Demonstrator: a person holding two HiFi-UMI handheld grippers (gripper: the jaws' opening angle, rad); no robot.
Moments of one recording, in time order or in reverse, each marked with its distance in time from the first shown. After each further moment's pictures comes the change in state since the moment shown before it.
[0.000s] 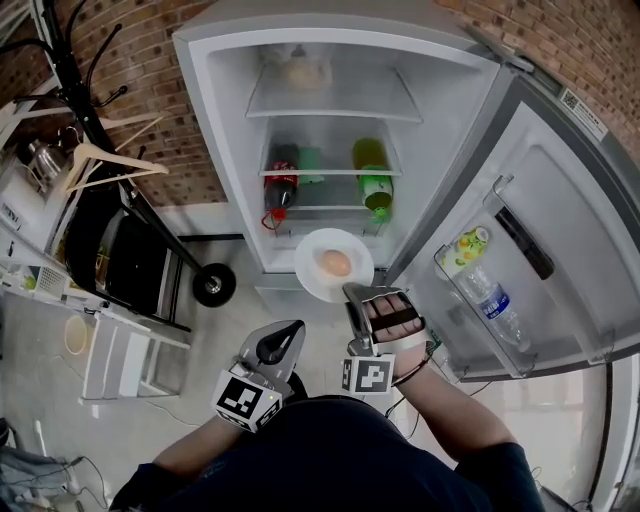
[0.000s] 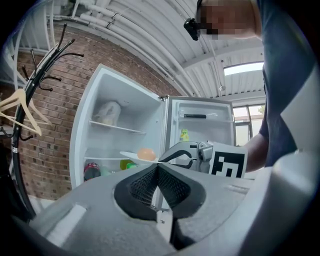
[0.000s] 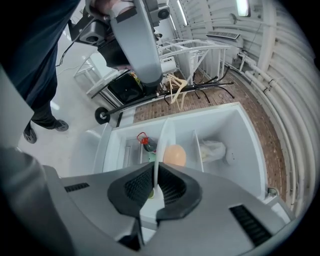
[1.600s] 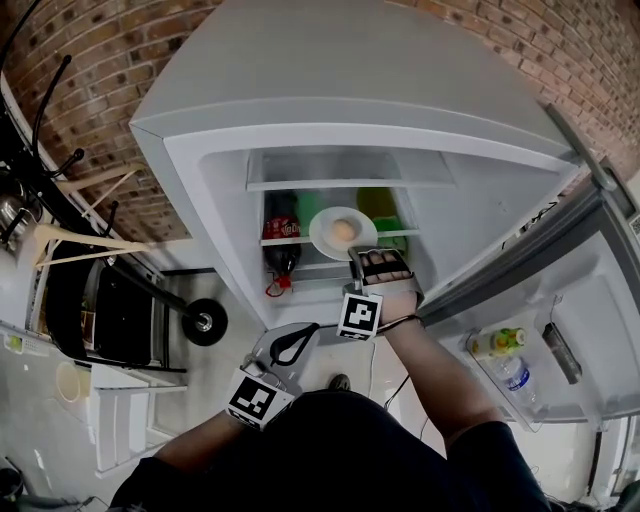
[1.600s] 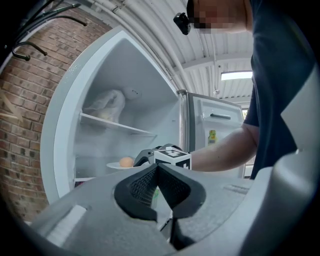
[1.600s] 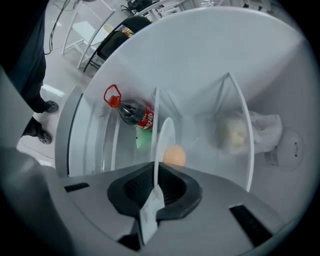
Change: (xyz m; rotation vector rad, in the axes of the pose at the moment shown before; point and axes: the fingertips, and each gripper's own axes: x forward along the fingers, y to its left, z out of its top) left arm 0.127 0.154 0.025 0.021 -0.005 -0.177; right arm 0.288 -0.057 -0.064 -0.055 0.257 0.155
